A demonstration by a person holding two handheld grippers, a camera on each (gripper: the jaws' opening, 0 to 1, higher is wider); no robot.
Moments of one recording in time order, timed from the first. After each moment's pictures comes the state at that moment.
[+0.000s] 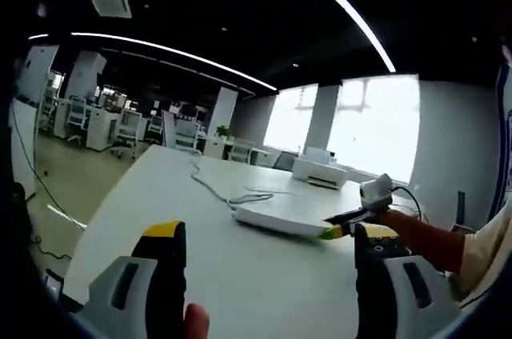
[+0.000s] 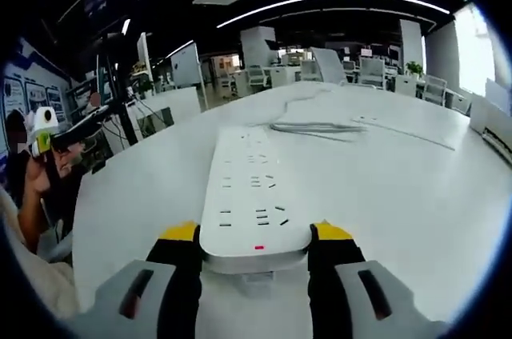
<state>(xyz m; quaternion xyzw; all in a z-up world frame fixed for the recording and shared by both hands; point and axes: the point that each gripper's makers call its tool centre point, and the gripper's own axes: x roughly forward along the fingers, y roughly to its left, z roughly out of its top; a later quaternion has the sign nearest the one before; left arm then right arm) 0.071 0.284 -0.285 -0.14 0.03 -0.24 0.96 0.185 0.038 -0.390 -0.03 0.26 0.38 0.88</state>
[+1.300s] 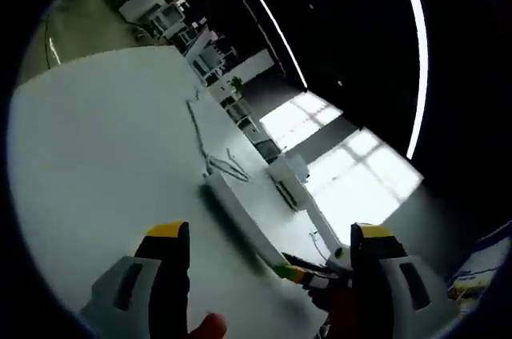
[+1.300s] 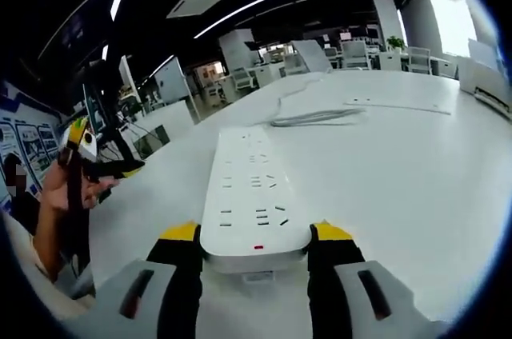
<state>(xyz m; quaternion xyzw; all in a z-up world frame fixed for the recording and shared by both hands) 0.150 0.244 -0.309 -0.46 0.17 -0.27 0.83 0.168 0.055 -0.389 0.04 0.29 0.36 0.89</state>
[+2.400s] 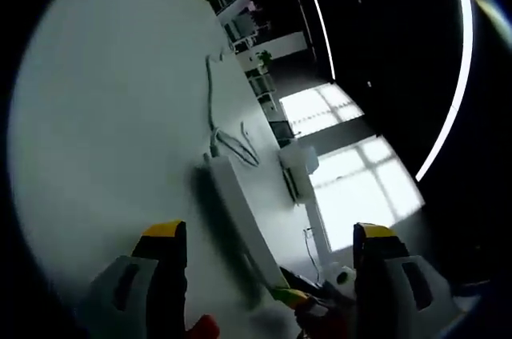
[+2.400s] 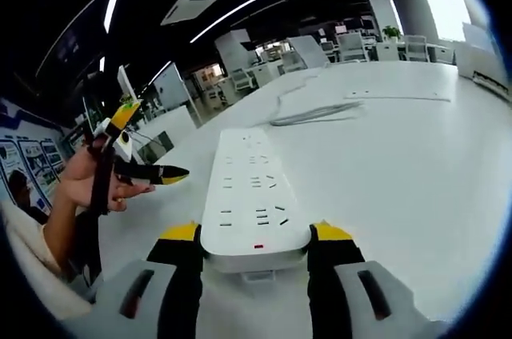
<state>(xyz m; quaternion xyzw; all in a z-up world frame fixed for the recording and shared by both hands) 0.214 0.204 -0.335 -0.53 0.26 -0.24 0.77 0.172 0.051 -0.385 0.08 0.30 0.36 0.88</state>
